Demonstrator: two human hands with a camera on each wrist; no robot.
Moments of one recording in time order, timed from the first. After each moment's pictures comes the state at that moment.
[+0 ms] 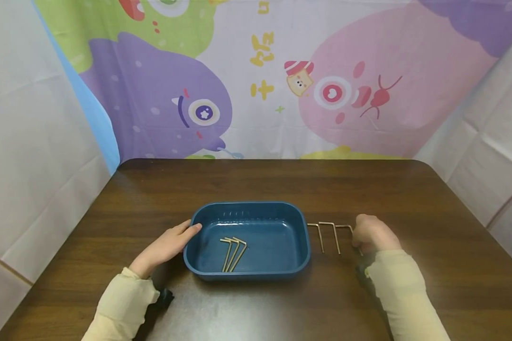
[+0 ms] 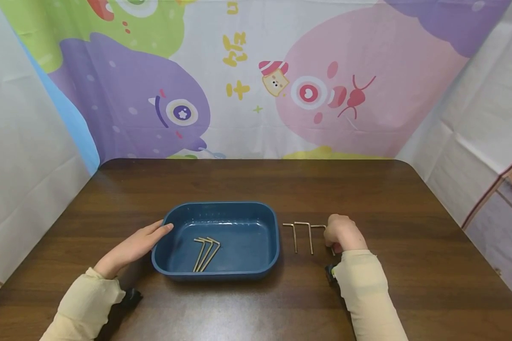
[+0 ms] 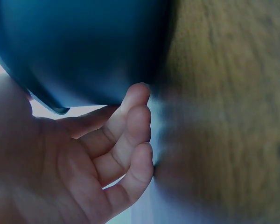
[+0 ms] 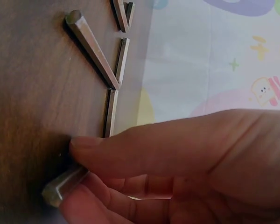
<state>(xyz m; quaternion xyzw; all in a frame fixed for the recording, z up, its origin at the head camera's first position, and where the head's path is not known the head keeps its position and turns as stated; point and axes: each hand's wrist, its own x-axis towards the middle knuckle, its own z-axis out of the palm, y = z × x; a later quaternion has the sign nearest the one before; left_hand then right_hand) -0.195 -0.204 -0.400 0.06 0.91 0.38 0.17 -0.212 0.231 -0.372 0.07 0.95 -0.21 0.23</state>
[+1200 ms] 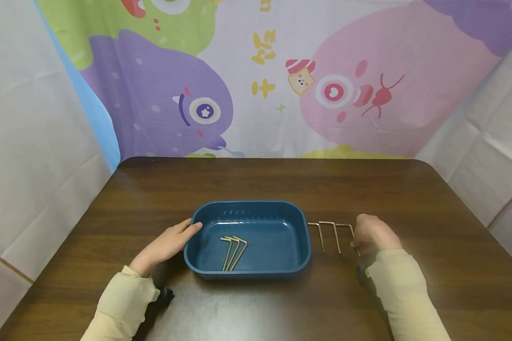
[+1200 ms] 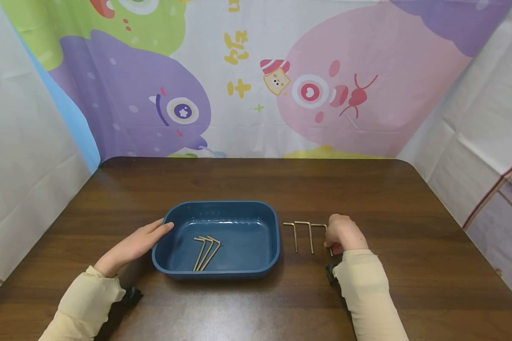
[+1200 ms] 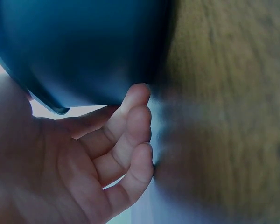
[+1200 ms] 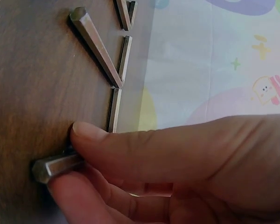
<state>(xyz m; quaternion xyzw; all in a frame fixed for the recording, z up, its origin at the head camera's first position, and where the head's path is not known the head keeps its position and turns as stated) -0.197 -0.206 -0.402 0.07 0.91 0.38 0.17 -0.214 0.229 -0.376 0.07 0.95 -0.18 0.24</state>
